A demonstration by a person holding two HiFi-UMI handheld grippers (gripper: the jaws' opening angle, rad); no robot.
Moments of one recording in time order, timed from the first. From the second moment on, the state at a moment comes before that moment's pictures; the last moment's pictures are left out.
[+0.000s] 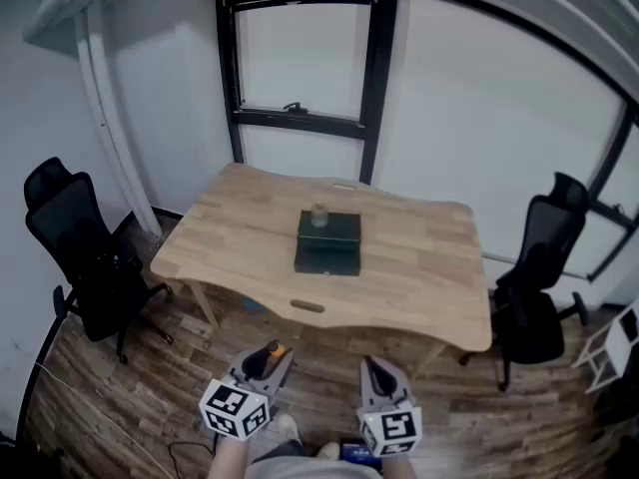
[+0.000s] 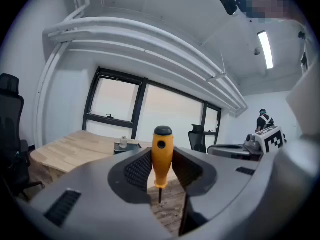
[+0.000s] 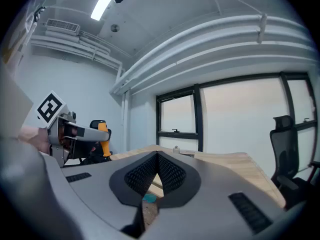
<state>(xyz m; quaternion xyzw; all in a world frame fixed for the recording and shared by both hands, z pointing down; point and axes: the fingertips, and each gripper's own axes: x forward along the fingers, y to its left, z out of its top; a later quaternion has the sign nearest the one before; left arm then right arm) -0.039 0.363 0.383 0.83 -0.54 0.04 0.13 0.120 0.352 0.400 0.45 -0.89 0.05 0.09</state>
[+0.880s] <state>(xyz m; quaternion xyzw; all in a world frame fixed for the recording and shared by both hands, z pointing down) -0.049 0.373 0.392 0.81 -0.57 0.05 0.13 0.123 0.358 0.407 0.42 -0.90 0.04 0.08</state>
